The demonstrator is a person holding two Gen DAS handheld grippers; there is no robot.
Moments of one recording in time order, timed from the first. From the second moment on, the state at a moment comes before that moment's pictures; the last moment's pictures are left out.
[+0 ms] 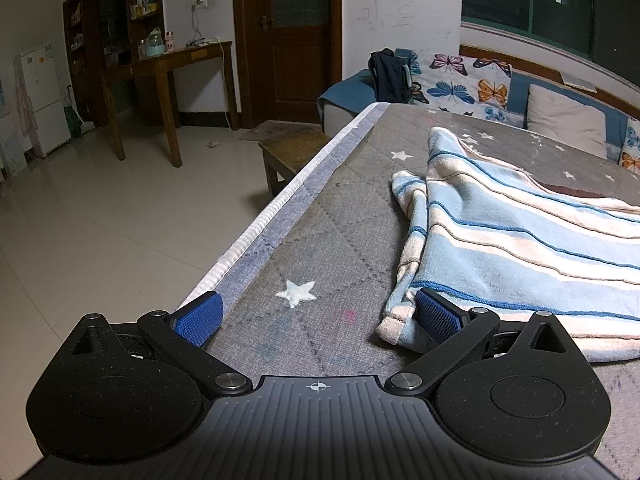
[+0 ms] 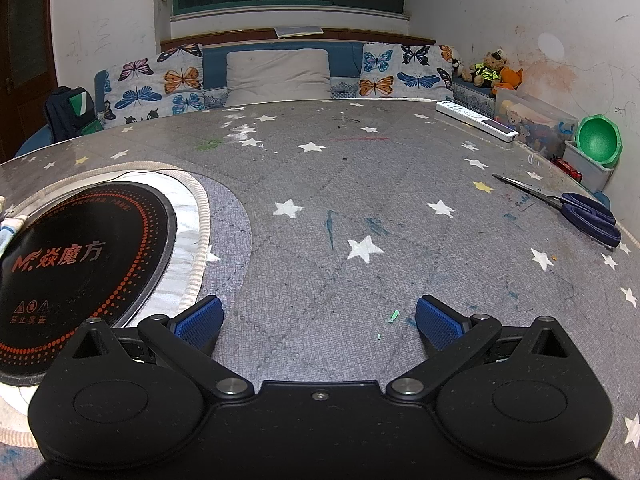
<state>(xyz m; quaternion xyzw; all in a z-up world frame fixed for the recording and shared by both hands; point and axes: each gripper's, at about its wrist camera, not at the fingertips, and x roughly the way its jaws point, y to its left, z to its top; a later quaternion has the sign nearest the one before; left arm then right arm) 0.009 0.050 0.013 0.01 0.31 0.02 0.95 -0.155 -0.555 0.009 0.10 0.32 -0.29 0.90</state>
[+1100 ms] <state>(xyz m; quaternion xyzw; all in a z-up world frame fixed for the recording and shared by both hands) 0.007 0.047 0.011 0.05 0.30 0.03 0.95 -0.155 -0.557 0.009 0.09 0.32 -0.29 0.90</state>
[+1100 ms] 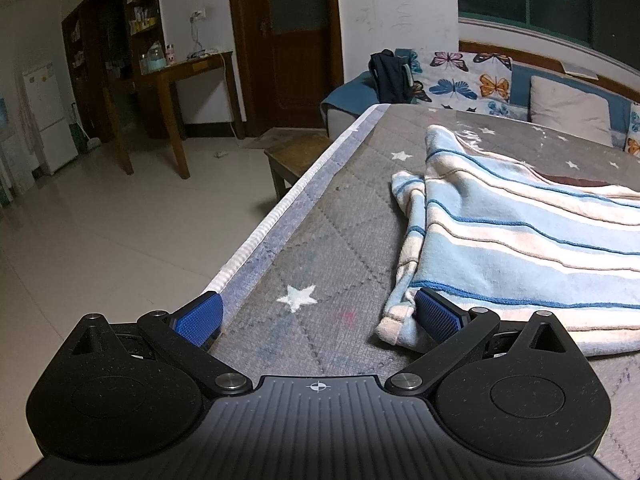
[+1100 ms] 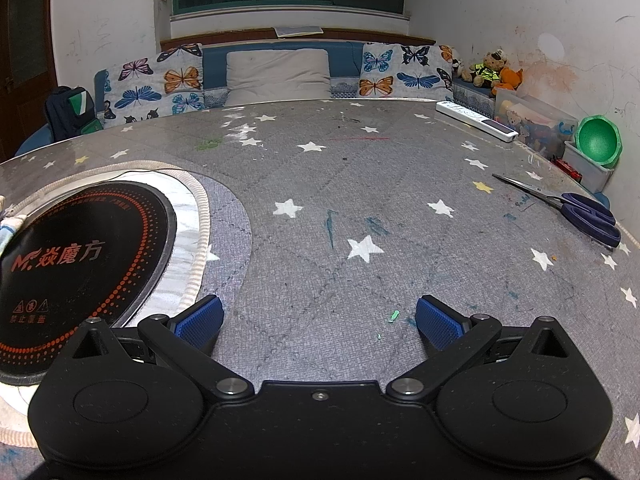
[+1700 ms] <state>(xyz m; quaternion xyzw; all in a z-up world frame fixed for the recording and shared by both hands) 0.005 0.048 0.013 0.04 0.31 0.03 0.95 -0.152 -0.558 0.009 0.10 0.32 -0.29 0.90</state>
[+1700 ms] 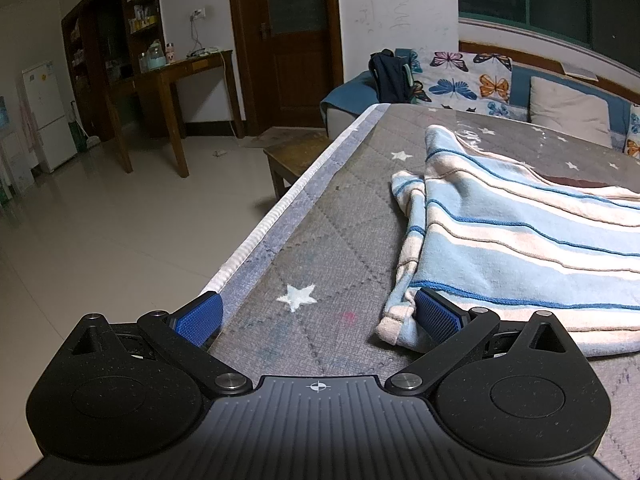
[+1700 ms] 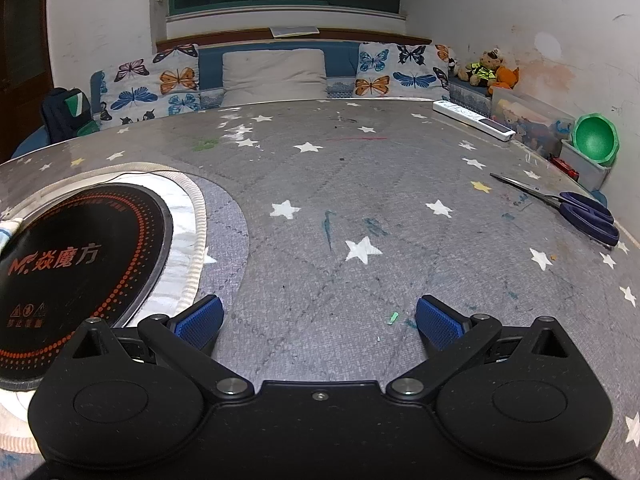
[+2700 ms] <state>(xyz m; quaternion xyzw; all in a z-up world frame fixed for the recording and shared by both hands) 0.005 0.052 0.012 0.02 0.31 0.02 0.95 -0.152 -0.558 0.009 0.10 0.32 -0.29 0.90</state>
